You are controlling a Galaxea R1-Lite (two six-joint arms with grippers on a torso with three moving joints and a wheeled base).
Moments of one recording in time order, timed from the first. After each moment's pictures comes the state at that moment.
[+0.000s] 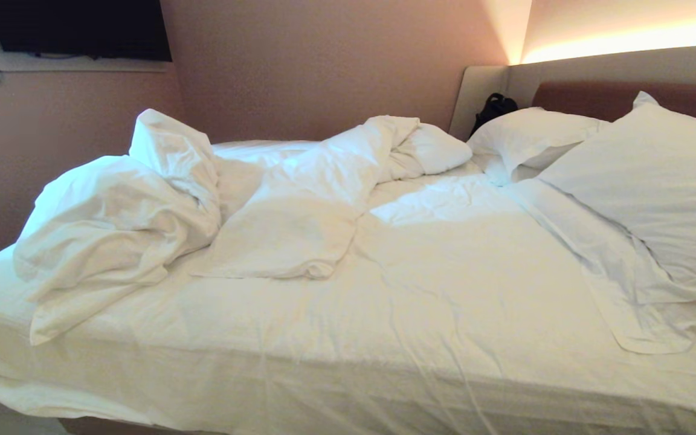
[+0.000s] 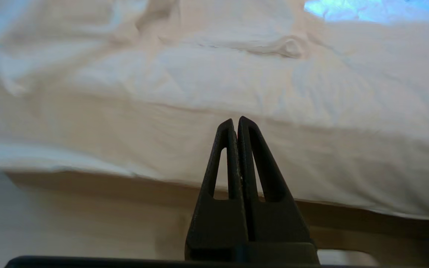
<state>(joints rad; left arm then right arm) 0.01 0.40 -0.32 0.08 -0.09 -0.15 0.01 0.00 0.00 -0.01 0.01 -0.01</state>
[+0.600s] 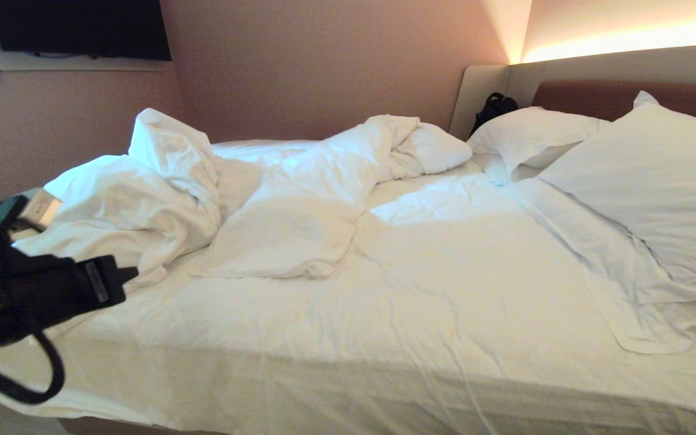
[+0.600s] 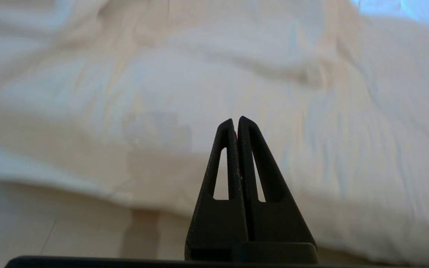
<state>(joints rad) 0.01 1.36 -0.68 -0.26 -0.11 -0.27 0.01 0.00 0.00 -0.01 0.01 -0.01</state>
